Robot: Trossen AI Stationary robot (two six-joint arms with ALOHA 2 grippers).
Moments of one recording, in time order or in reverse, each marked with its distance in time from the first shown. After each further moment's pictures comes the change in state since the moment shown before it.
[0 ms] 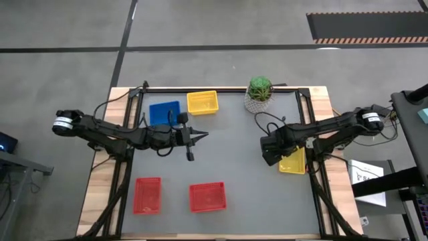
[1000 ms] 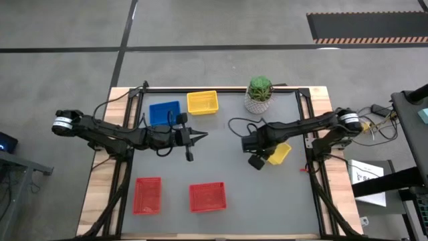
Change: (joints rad) left arm 0.000 -0.008 -0.016 0.001 0.000 -0.001; right arm 0.004 0.259 0.355 -0.058 0.040 -0.374
